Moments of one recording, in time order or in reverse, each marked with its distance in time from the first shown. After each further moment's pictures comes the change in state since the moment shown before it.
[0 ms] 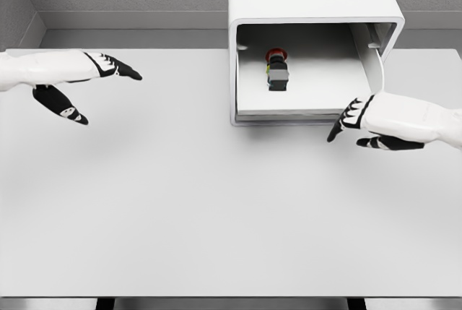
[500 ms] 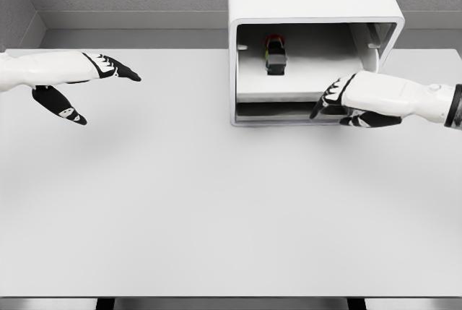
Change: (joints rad) left arm 0.000 -0.001 0.000 0.006 -0.016 0.000 0.000; right arm -0.210 0.094 0.170 0.157 0.016 0.000 0.000
